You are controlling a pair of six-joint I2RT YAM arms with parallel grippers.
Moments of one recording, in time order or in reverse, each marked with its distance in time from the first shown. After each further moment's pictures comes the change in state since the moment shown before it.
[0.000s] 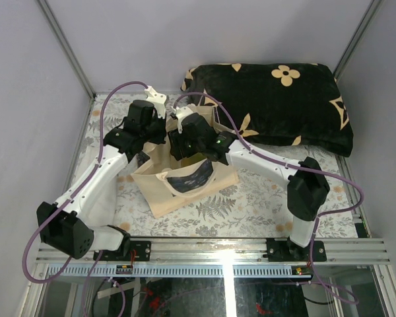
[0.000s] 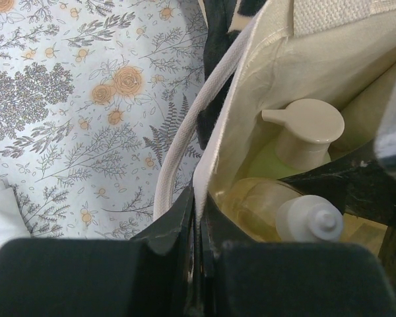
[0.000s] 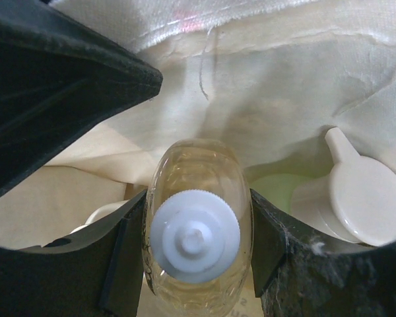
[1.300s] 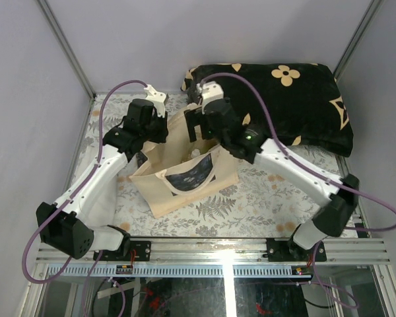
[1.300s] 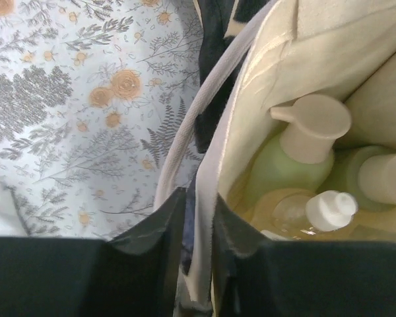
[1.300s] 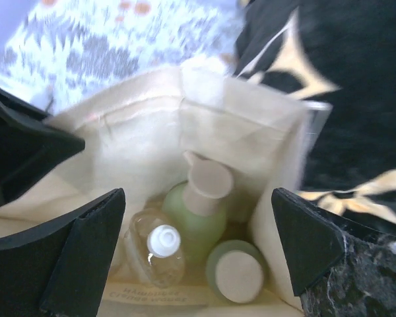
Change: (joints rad) left arm 0.000 0.000 0.013 -0.006 0.006 0.000; right arm -0.022 -0.200 0.037 -0.121 0.322 -0.048
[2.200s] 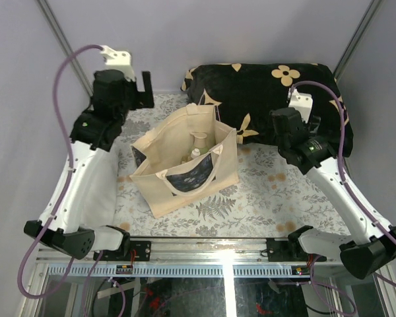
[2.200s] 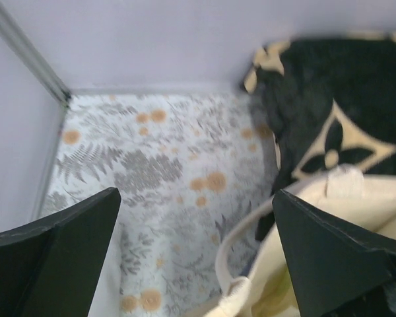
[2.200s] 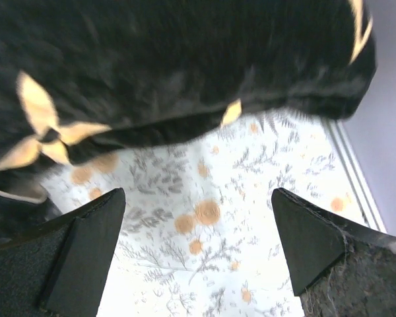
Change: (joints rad) left arm 0.043 -0.003 0.374 -0.108 -0.321 0.012; right arm -0.366 -0.452 -0.281 -0.321 0.381 0.116
